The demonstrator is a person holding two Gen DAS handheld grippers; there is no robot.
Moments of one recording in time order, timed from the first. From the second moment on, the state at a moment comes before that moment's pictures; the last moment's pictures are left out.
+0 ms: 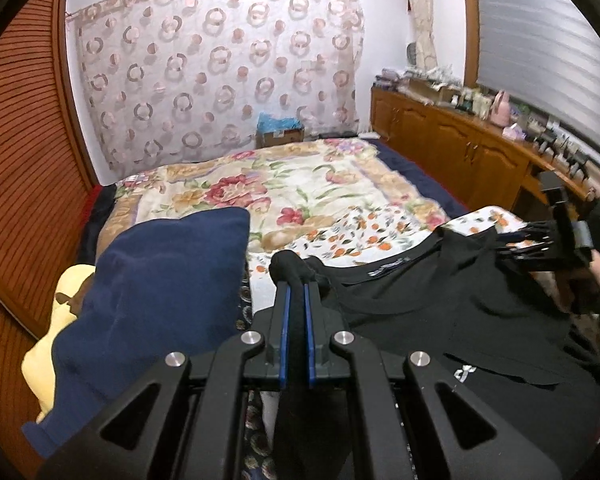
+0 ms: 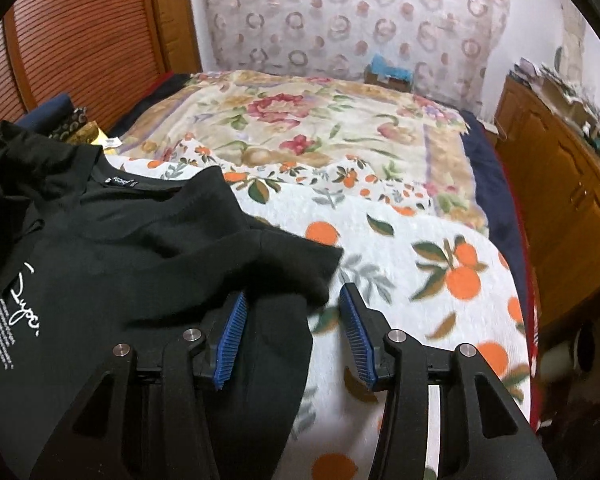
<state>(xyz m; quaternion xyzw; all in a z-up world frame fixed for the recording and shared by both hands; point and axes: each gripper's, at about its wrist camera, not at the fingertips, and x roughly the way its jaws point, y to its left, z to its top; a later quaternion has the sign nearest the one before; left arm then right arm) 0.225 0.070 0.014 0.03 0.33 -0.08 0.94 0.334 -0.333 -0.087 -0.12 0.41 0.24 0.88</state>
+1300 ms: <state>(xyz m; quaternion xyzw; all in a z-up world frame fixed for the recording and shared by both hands) -0.061 0.097 -0.004 -0.02 0.31 -0.07 0.95 0.002 -0.374 0.004 -0.09 0.32 0.28 0.90</state>
